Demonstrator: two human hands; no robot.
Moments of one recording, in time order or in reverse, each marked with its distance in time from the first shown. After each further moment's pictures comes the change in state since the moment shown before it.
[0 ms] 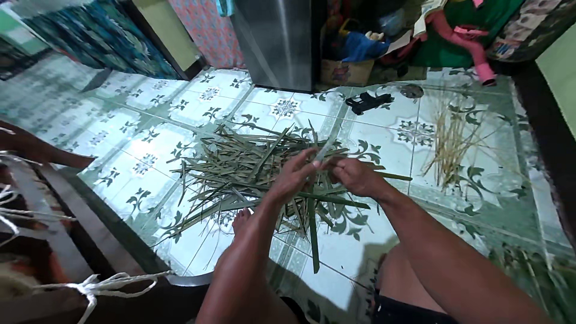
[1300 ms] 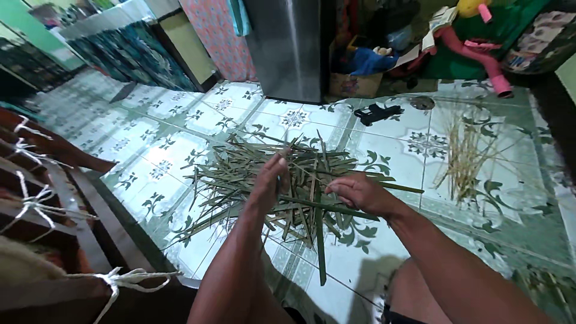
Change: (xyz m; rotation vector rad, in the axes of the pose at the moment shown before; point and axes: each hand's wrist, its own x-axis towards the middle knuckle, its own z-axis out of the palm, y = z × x) left_hand -0.033 0.006 -0.047 -0.239 0.212 0.115; right_hand -0.019 -0.008 0.006 0.320 -0.077 -0.140
